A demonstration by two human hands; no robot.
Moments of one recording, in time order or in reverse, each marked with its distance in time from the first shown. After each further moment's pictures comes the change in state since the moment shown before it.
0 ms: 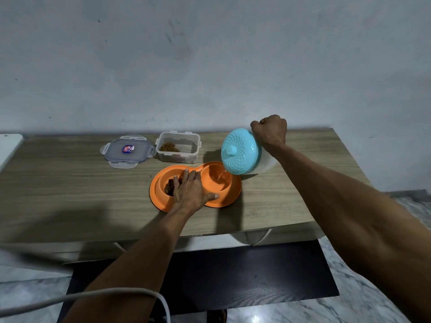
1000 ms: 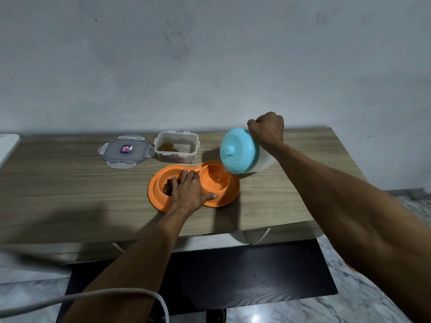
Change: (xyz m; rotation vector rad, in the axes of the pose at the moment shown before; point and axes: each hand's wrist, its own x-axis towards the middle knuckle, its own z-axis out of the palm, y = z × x) left_hand 0.000 -0.001 0.000 -0.002 0.000 0.003; right_hand 0.004 -0.002 0.001 -0.030 0.001 -0.064
